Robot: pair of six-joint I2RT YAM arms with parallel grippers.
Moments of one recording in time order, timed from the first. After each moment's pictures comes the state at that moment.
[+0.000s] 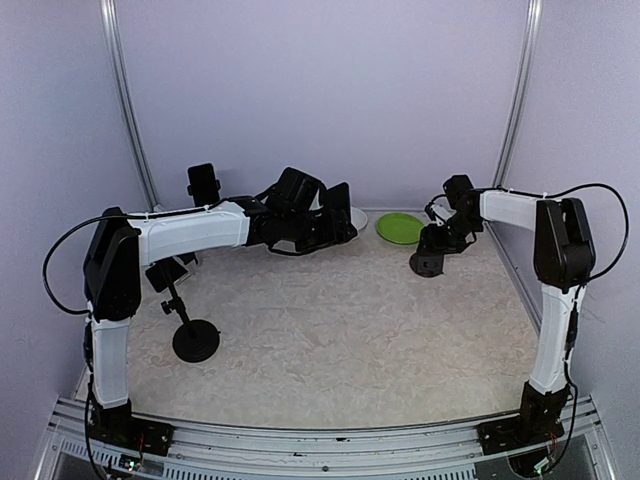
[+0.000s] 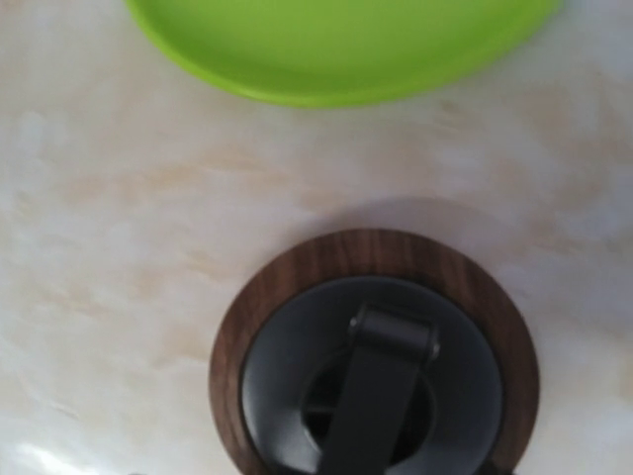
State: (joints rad) left arm -0.79 2.07 1.75 -0.28 0.04 -0.70; right arm 0.19 2.08 1.64 -0.64 -0.19 0.04
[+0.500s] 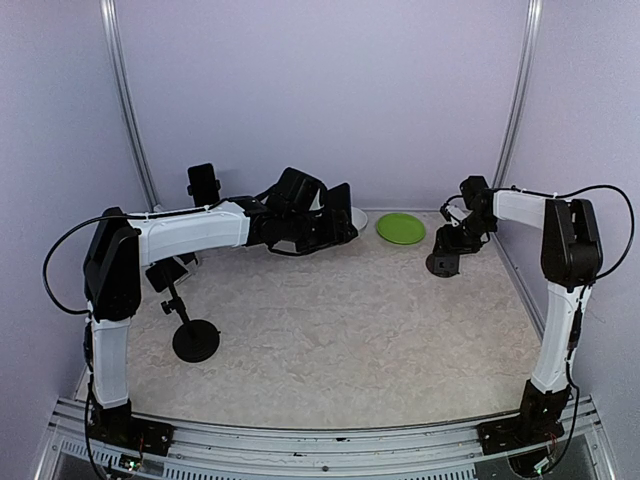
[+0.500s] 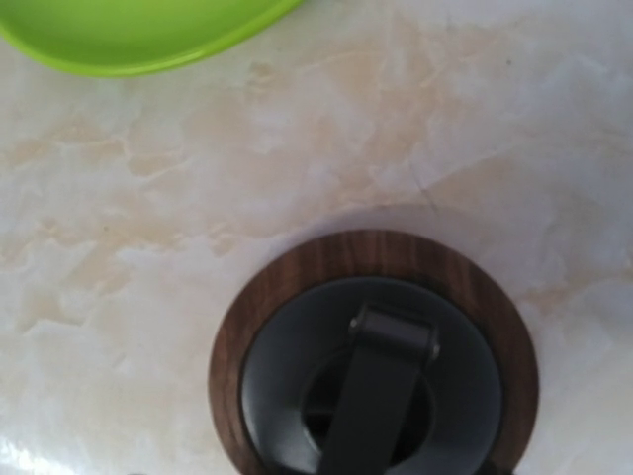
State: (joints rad) left arm -0.79 2.07 1.74 -0.28 0.05 -0.70; right arm 0.09 2.06 1.62 -0.67 -0.18 -0.04
